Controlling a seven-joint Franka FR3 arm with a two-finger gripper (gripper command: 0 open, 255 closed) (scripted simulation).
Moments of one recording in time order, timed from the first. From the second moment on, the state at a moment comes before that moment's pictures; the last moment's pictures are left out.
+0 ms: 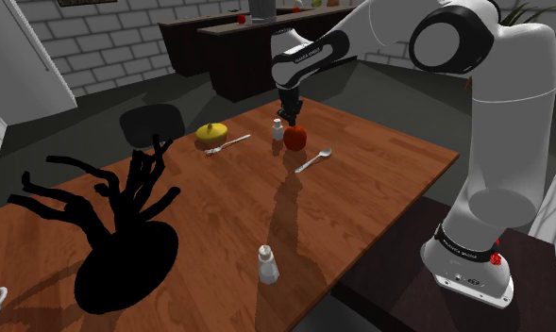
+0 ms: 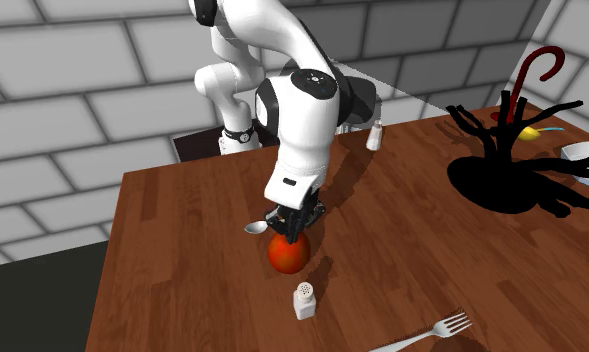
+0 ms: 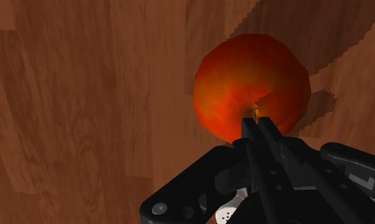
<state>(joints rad) -0.03 0.35 -0.11 -1.68 -0.09 2.05 0.03</state>
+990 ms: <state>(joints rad) -0.03 0.32 -0.10 -1.59 -0.09 1.93 0.02</state>
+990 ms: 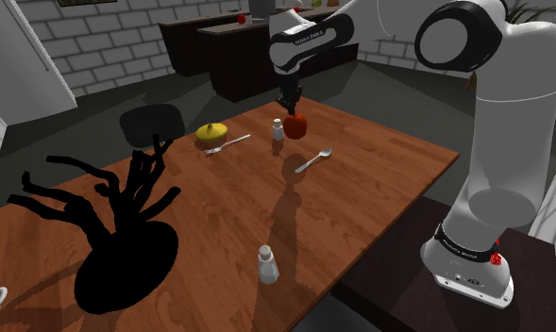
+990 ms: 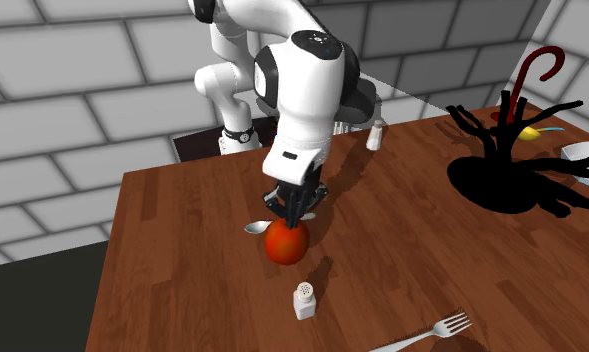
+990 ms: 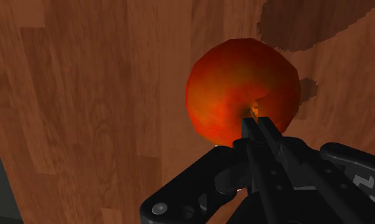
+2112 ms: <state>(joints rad) -0.03 0.31 -0.11 -1.37 -0.08 1.70 -0.01</state>
